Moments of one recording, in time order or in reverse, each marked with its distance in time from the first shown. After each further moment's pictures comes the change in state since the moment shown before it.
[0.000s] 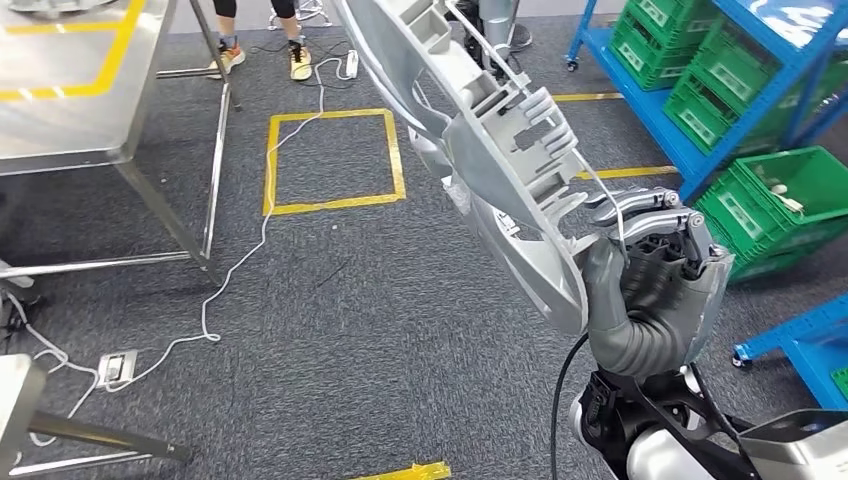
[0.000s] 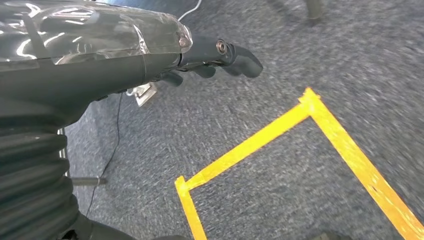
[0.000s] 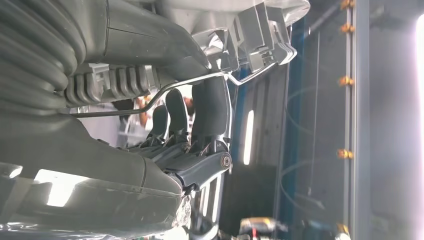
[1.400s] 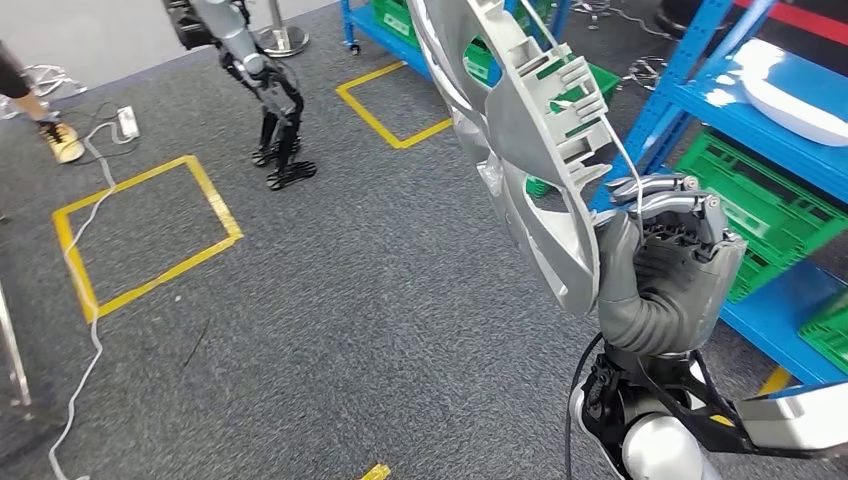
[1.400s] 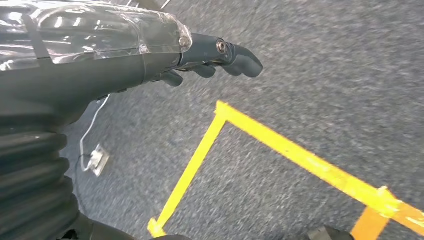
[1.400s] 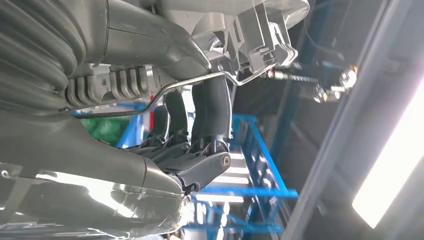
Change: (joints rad) left arm 0.001 -0.009 0.014 0.000 0.020 -0.011 -0.003; right arm 0.005 0.050 -0.050 0.036 0.040 -0.062 0.045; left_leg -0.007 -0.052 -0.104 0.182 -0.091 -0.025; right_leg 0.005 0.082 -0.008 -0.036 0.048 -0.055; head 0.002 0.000
